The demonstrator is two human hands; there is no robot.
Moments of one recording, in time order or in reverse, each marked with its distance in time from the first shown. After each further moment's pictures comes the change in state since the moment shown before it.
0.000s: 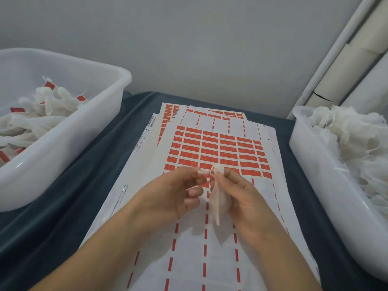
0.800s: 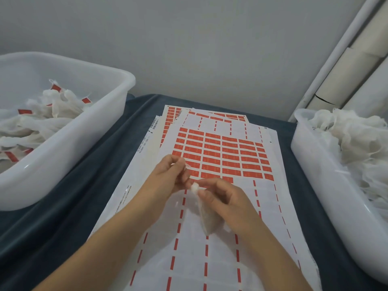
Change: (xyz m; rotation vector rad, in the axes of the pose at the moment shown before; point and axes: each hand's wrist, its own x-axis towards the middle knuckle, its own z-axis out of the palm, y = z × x) left_hand 0.016 -0.002 -0.013 0.443 0.342 0.328; right_hand 0.008 0.014 0.005 -0.649 -0.036 -0.148
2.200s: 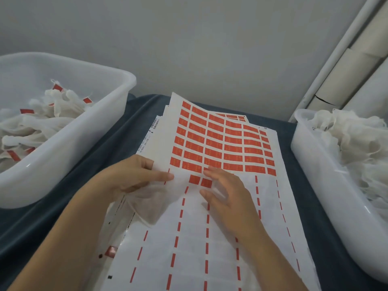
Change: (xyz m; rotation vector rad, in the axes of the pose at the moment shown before) left_hand 0.020 0.030 -0.063 0.555 -0.151 -0.353; right_hand 0.003 0.012 0.002 -0.362 0.152 -0.064
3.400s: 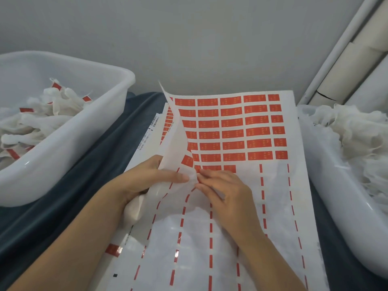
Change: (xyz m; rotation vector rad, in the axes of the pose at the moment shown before) left_hand -0.002 -0.003 0.026 -0.224 -0.227 0.294; right_hand -0.001 -0.006 0.005 -0.102 0.293 -0.370
